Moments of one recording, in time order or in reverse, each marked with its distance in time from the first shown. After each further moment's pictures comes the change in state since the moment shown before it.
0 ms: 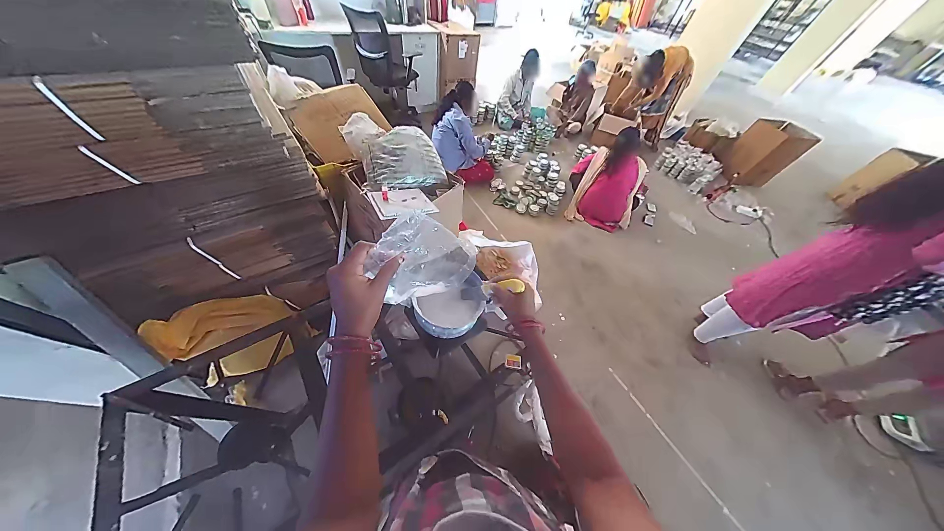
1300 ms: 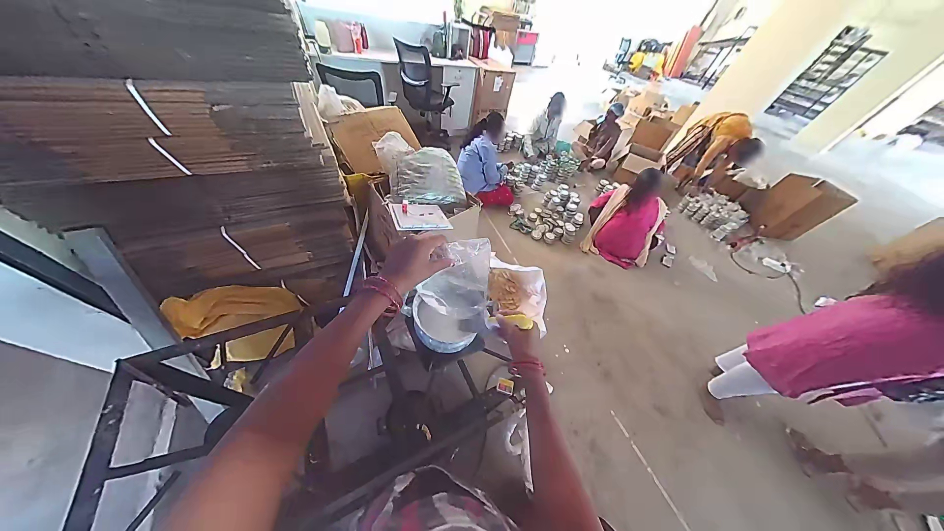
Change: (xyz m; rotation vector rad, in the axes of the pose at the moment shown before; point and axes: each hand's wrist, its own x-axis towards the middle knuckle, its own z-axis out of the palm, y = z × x) left_hand 0.071 0.014 0.057 0.241 -0.554 0.225; right_hand -0.019 0.015 -0.016 0.141 0.015 0.057
